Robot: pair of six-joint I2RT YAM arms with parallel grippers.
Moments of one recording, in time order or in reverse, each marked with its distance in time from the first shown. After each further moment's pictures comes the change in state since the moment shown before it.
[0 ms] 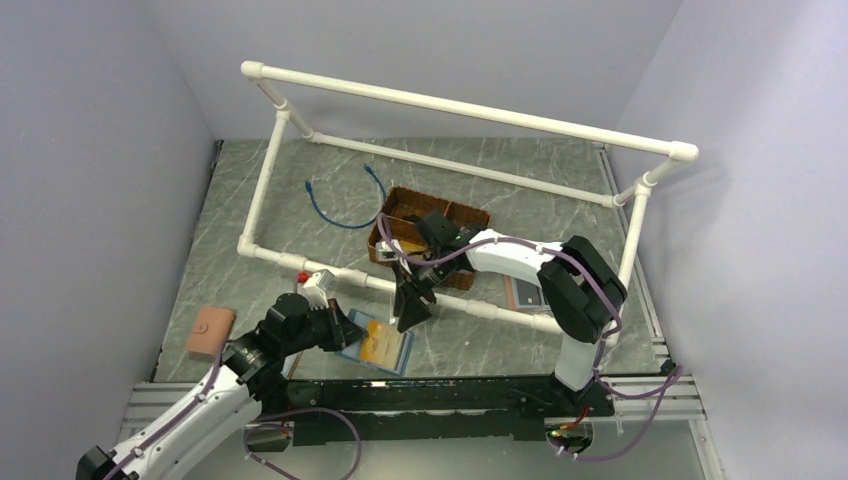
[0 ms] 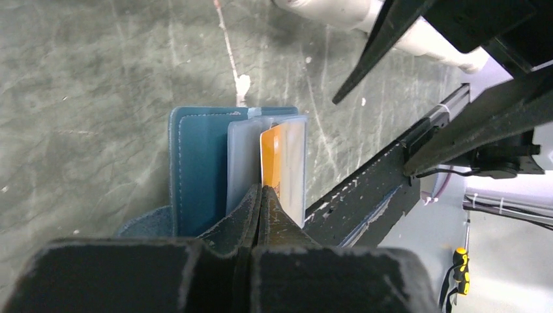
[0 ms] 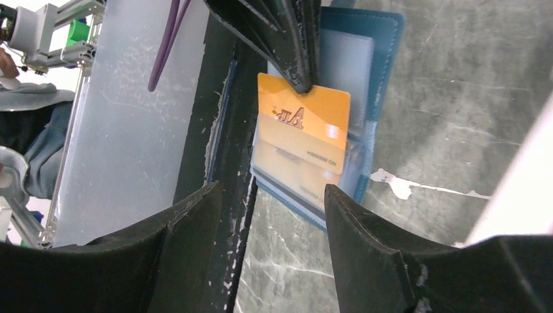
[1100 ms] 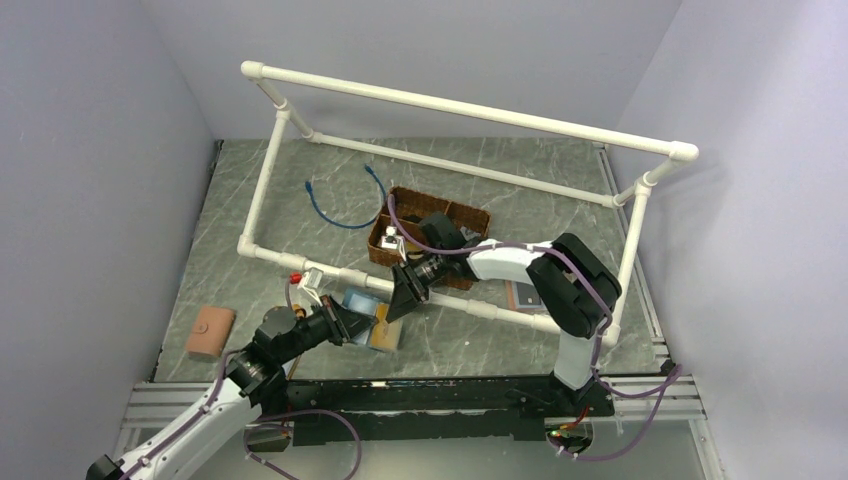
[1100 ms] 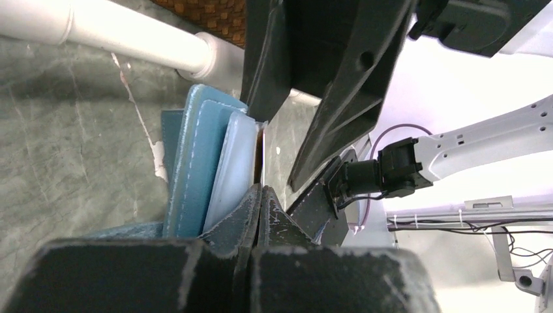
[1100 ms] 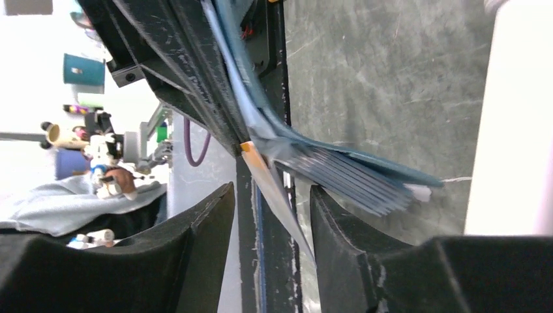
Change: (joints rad) left arm -0.013 -0.126 -0.172 0.401 0.008 -0.174; right arm -0.012 0.041 -0.165 0.534 -0.006 0.750
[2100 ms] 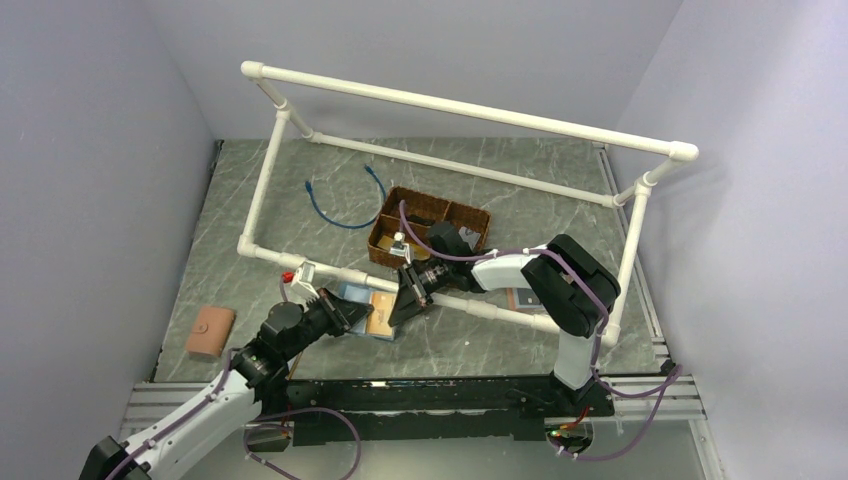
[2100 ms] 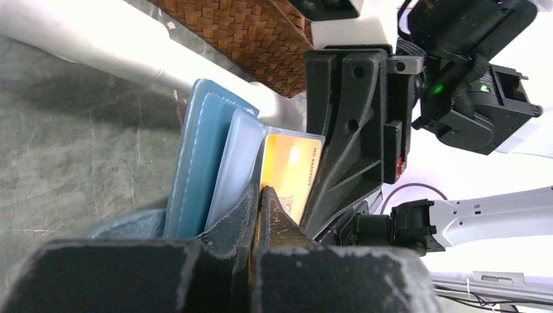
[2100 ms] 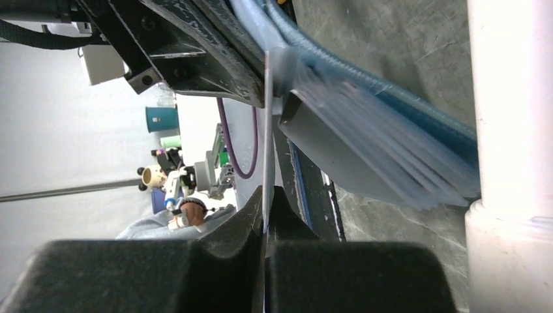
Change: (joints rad) left arm 0.001 0.142 0.000 0.095 -0.162 -0.080; right arm -0.001 0.005 -0.109 0.221 -0.006 0.370
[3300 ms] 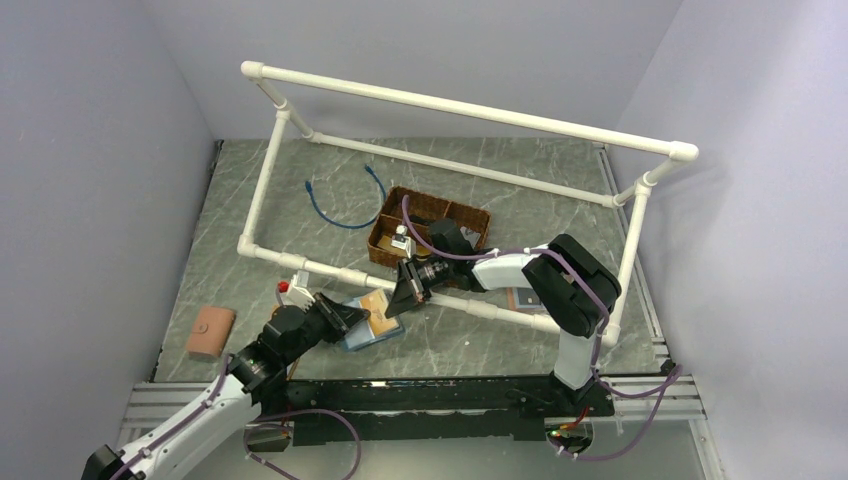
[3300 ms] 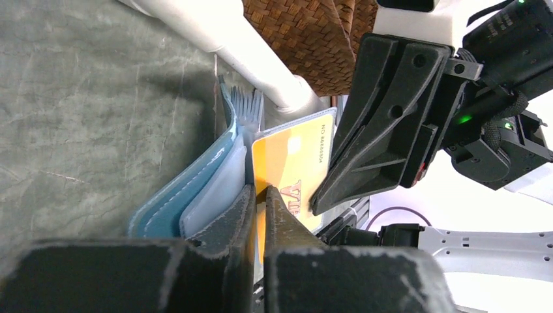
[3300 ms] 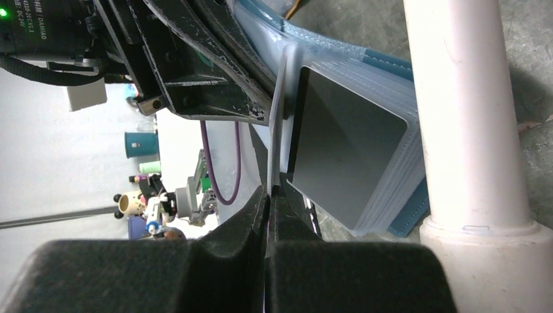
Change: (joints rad) left arm -0.017 -0.085 0.001 -0.182 -0.077 -0.157; right arm -0.006 -0.003 -0.001 0.064 0.082 0.007
